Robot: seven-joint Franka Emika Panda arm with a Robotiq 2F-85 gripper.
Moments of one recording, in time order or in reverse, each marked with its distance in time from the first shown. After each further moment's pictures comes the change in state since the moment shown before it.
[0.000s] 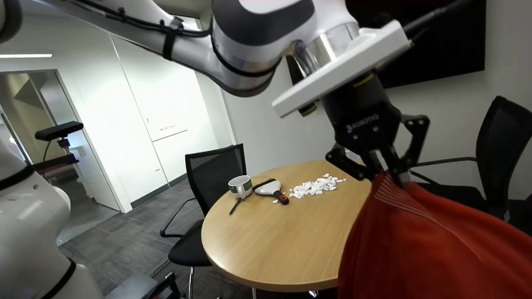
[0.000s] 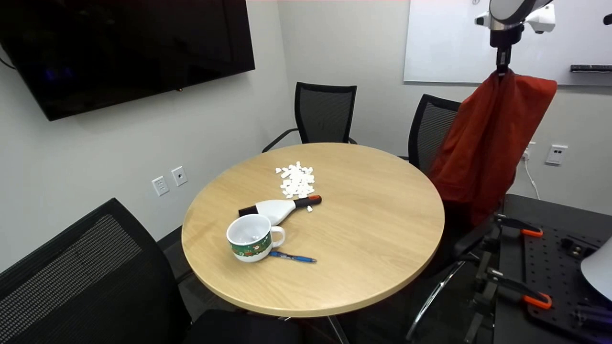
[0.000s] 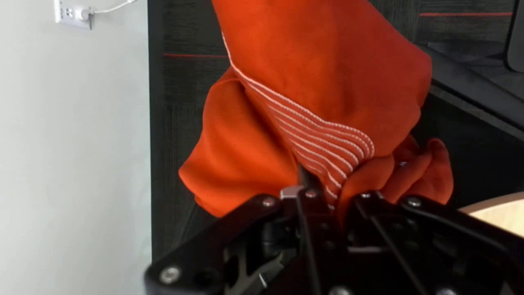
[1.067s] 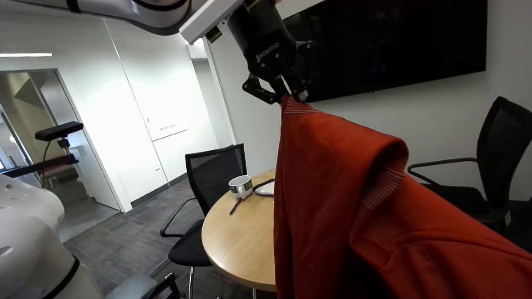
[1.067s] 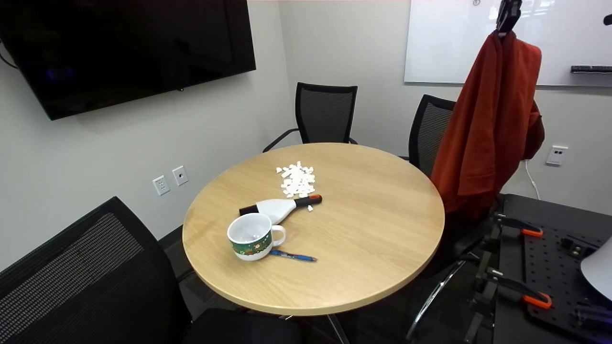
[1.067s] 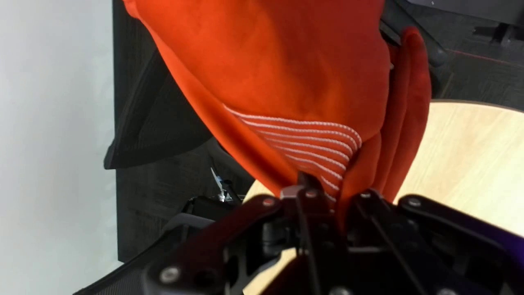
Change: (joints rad) arm 0.144 -0.413 0.067 -0.076 0.127 -0.220 -0.094
